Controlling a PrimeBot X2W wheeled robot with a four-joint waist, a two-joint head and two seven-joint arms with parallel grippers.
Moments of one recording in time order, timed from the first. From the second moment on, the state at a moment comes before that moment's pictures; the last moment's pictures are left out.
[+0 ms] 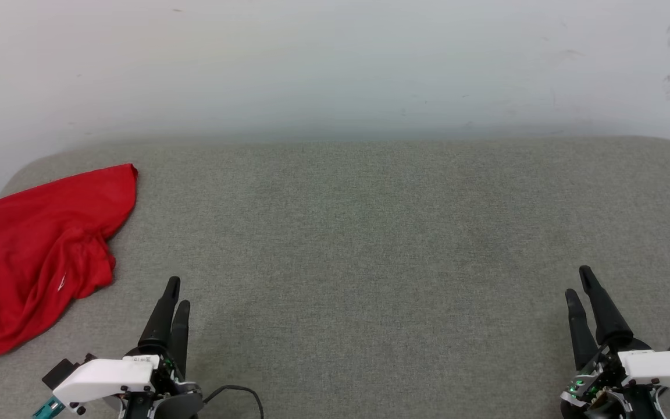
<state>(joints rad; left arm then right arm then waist) -0.08 0.05 0.07 0.26 -1.61 -0.13 0.09 -0.07 -0.05 -0.10 0.26 1.61 0.13 0.09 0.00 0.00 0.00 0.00</state>
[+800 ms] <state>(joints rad) -0.09 0.05 -0.02 0.14 -1.45 -0.13 -0.02 -0.06 -0.07 -0.05 0.16 1.49 0.13 -0.02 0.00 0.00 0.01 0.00</state>
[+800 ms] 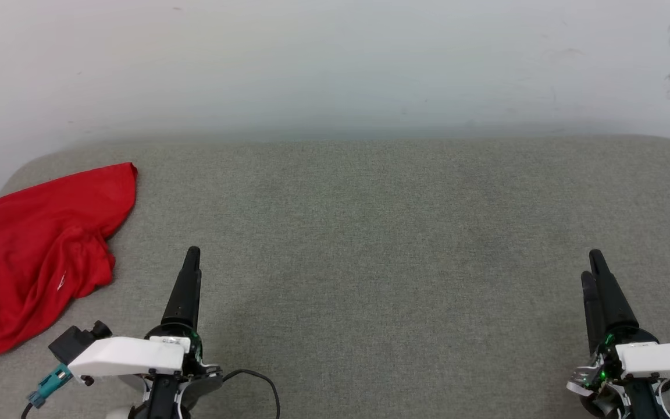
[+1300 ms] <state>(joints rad) -0.09 0.05 -0.02 0.10 -1.04 -0.13 -0.07 -0.06 -0.06 -0.06 0.13 0.99 0.13 -0.07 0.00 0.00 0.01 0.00</state>
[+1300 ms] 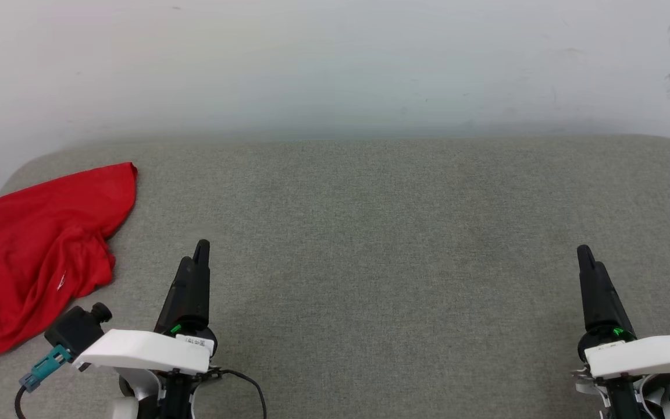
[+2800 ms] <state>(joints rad) -0.10 0.10 -0.16 0.20 -0.28 -0.03 -0.20 -0.06 -0.05 -0.07 0.08 0.19 0.13 -0.05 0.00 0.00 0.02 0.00</state>
